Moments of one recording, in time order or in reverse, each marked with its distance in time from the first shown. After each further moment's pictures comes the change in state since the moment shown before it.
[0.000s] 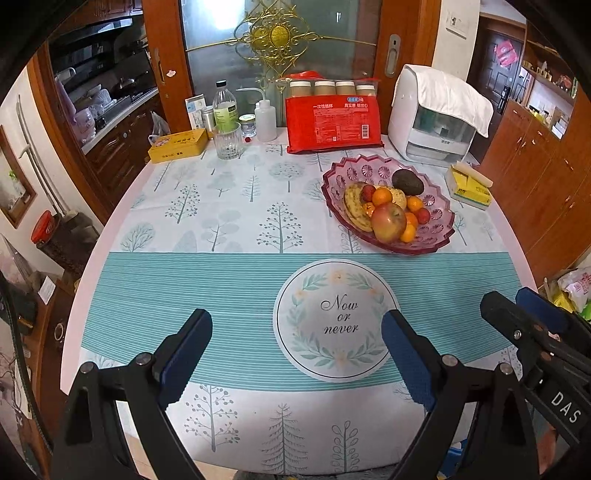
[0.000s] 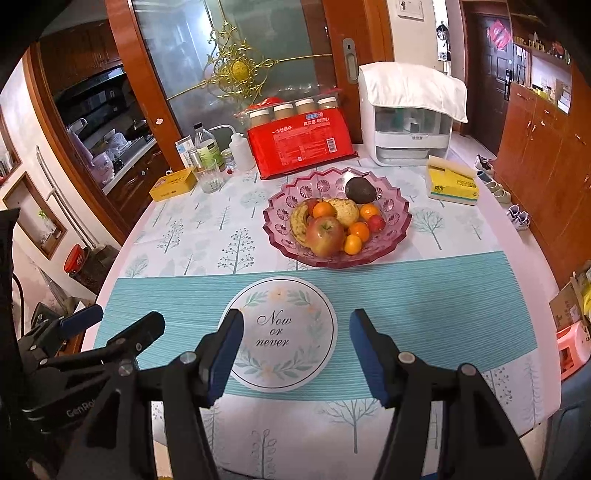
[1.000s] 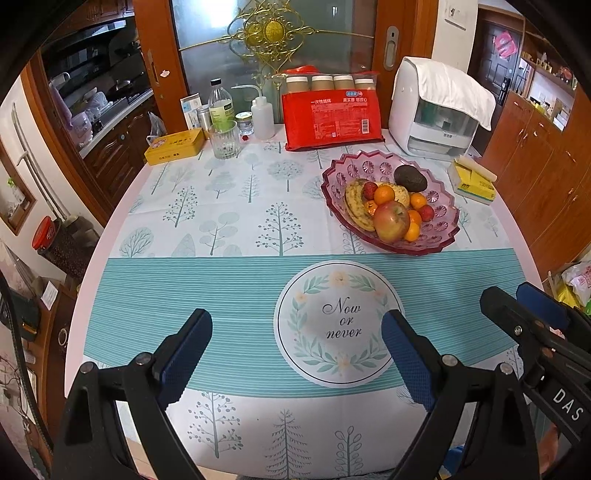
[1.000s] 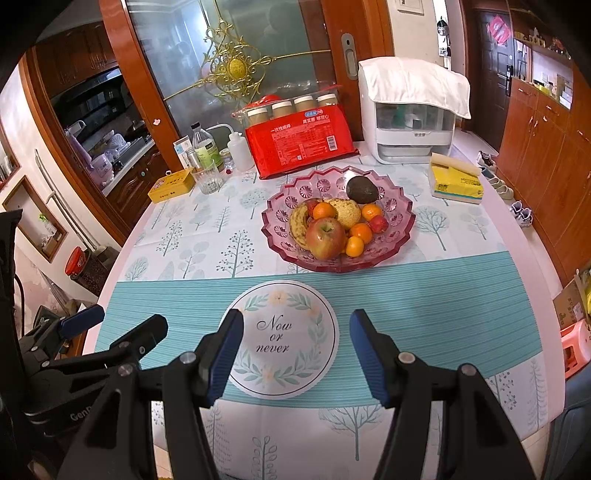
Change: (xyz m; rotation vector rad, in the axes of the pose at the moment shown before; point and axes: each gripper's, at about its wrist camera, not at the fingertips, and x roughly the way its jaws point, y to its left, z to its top) left arm 0.002 -0.004 0.004 0.007 0.005 0.008; right arm 0.003 -0.003 0.004 0.004 0.003 0.002
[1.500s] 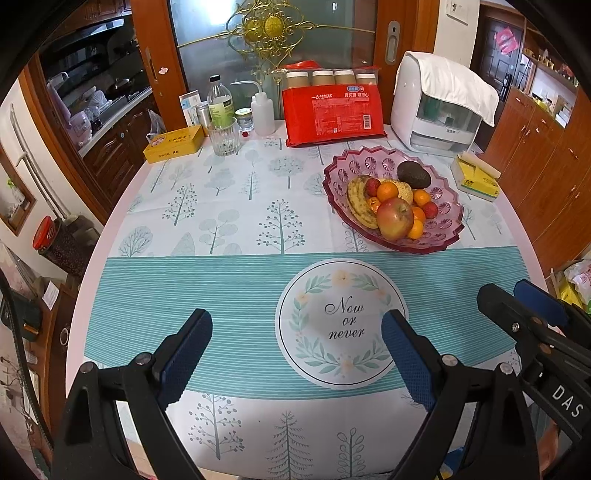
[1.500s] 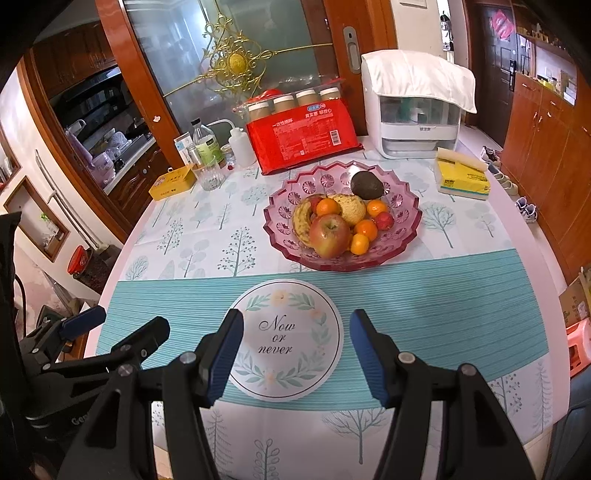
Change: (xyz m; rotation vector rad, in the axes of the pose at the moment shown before) left arm 0.003 0.002 0.001 0.006 0.010 0.002; right arm 0.010 0.002 0.001 0.006 0.013 0.009
